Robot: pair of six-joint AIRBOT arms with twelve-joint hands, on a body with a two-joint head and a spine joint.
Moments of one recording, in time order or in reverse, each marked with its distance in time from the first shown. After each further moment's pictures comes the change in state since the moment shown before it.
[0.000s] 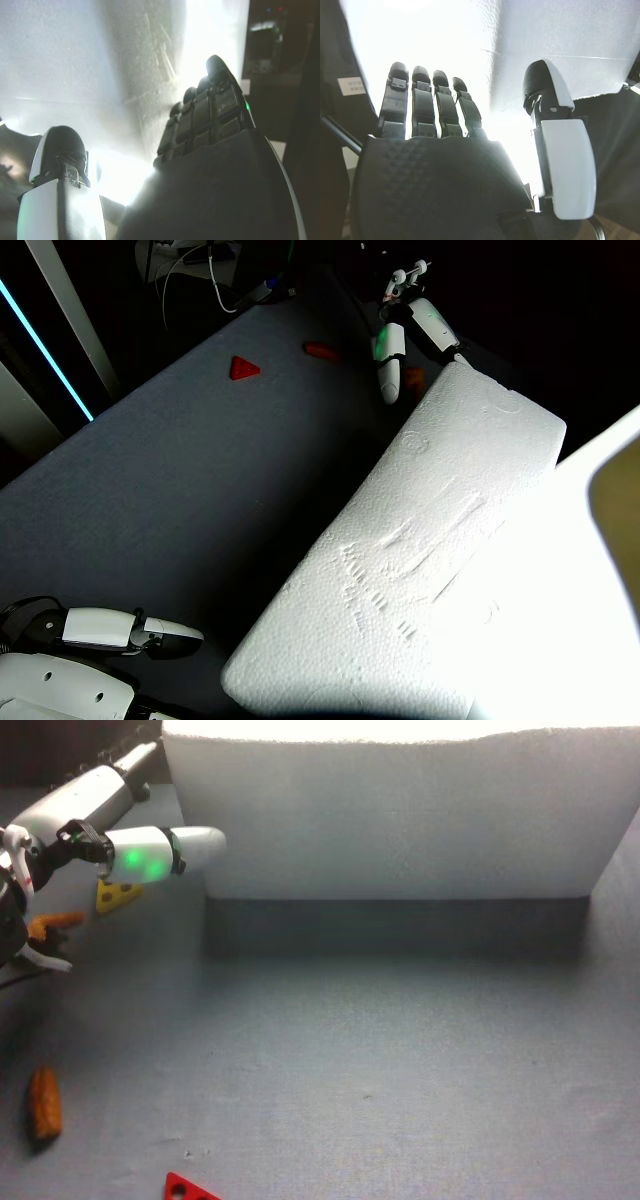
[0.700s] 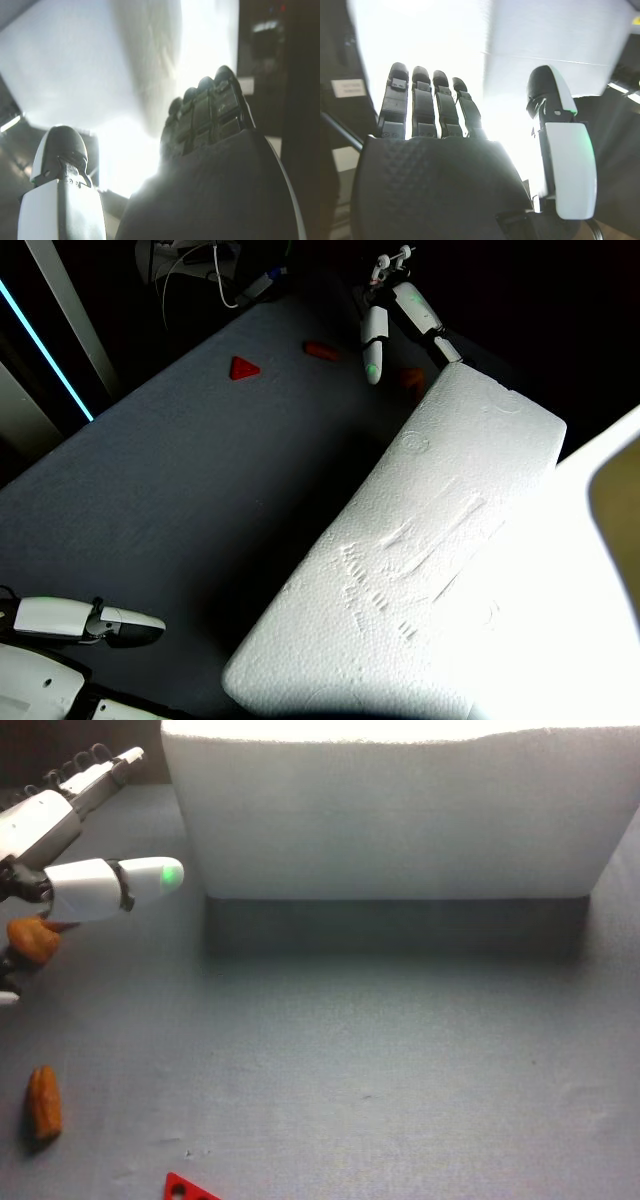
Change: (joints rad) left arm 0.156 0.167 -0.198 0.005 -0.218 0.001; right arm -0.132 0.108 -0.176 -0.079 0.136 -0.003
